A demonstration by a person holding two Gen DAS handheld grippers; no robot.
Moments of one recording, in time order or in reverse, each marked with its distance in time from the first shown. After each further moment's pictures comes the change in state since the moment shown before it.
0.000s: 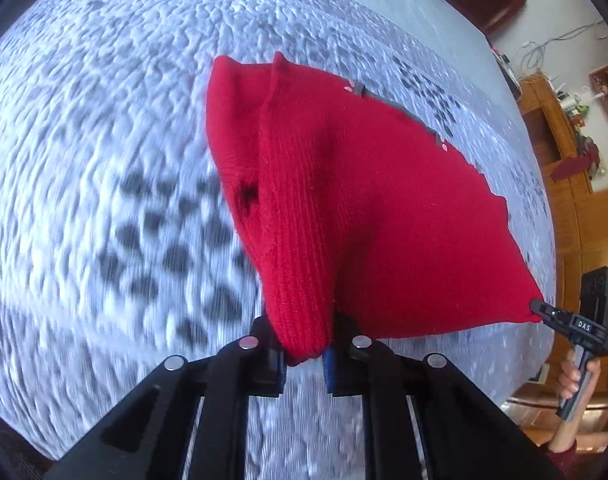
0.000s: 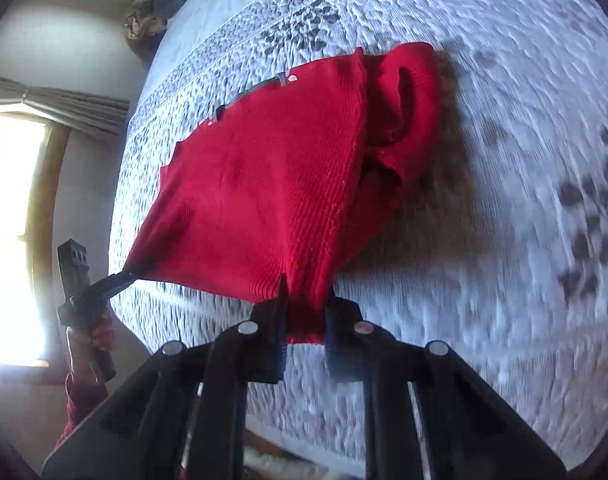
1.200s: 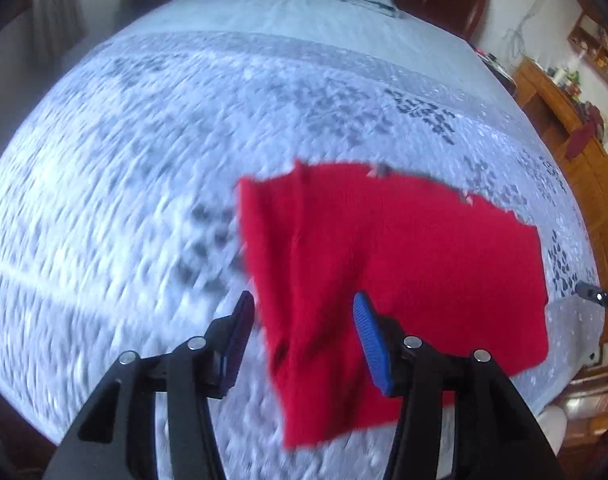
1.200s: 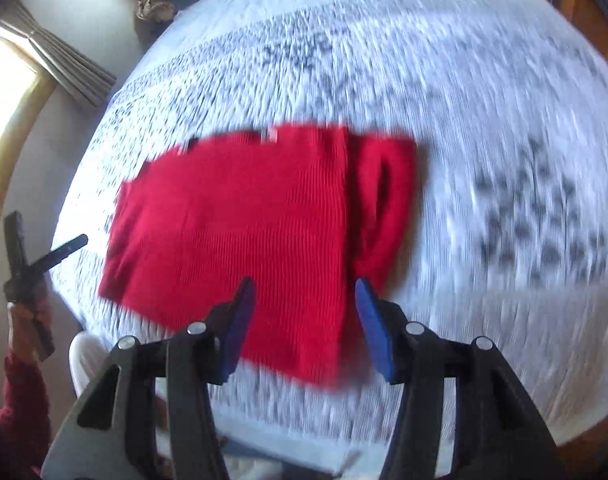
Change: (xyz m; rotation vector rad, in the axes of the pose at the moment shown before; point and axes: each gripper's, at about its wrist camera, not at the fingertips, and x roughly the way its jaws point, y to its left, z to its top) left arm -0.032 -0.011 -0.009 0.209 -0.228 0.180; right arm -0.026 0.022 -0.039 -0.187 -0.147 -0.240
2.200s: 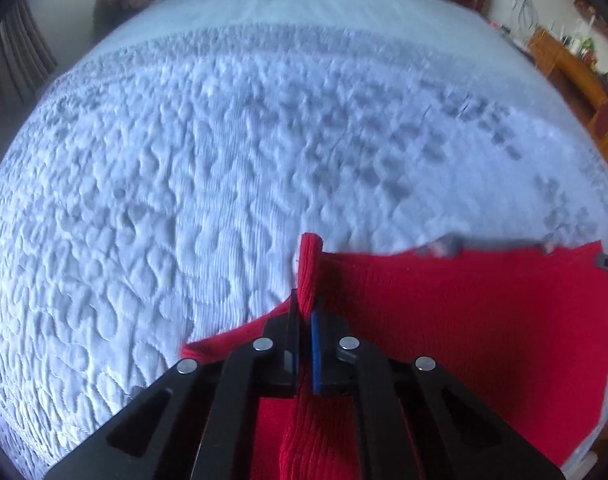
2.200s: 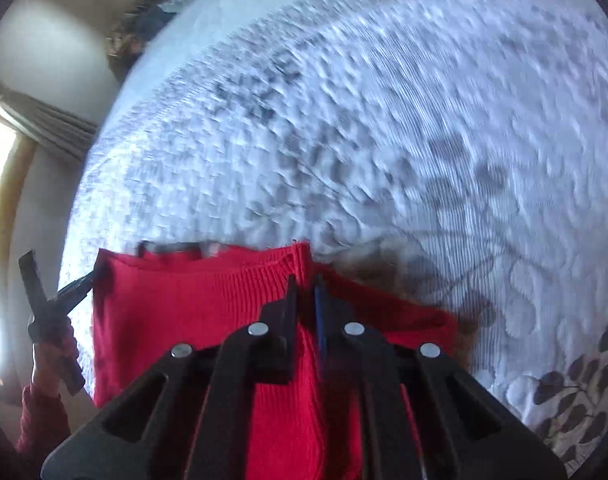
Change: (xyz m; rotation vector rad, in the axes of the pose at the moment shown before) left arm 0.134 0.000 0.083 0.062 0.044 0.124; right arm 0.120 -0.063 0.117 0.155 0.013 0.078
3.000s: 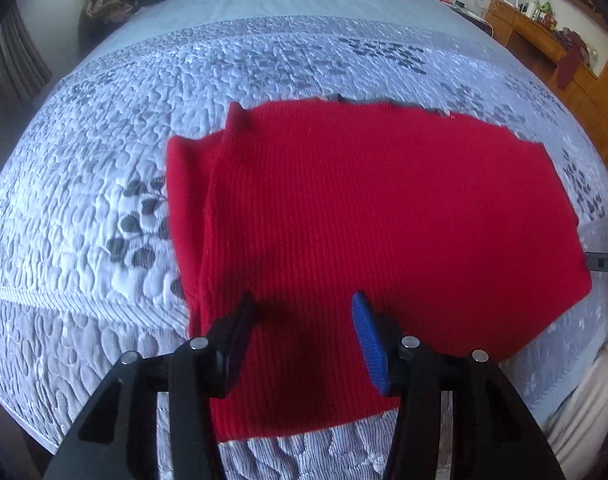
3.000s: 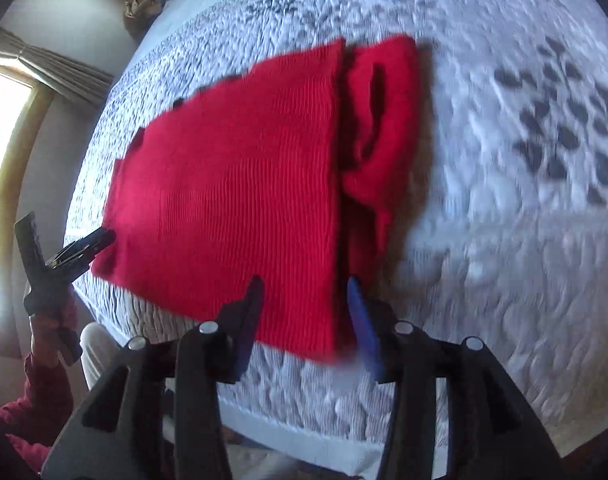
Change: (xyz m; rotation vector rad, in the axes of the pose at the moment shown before) left arm -0.093 -0.047 -0.154 0.110 -0.025 -0.038; right arm -0.058 0.013 -0.181 -0.055 0.098 0.024
